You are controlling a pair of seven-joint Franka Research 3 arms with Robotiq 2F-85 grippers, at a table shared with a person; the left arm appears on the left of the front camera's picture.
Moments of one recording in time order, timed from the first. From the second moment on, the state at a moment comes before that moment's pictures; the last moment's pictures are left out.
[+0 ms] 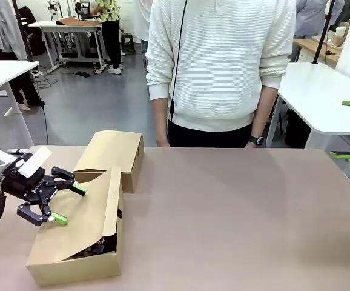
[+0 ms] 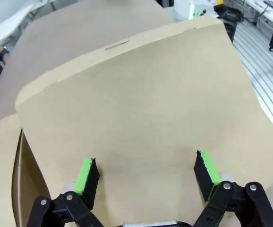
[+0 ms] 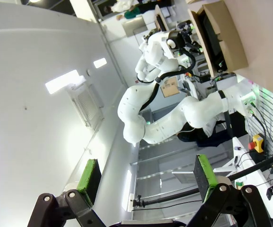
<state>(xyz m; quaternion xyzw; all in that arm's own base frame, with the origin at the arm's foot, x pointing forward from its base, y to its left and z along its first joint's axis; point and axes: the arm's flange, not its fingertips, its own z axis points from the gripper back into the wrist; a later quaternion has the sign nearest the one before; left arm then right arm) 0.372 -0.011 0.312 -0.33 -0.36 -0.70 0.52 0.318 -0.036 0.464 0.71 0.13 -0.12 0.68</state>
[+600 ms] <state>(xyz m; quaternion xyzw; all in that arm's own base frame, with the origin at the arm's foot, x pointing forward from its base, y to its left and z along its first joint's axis) 0.341 0.025 0.371 -0.38 -0.40 -0.68 0.49 0.318 -0.036 0.464 0.71 0.13 -0.12 0.68</state>
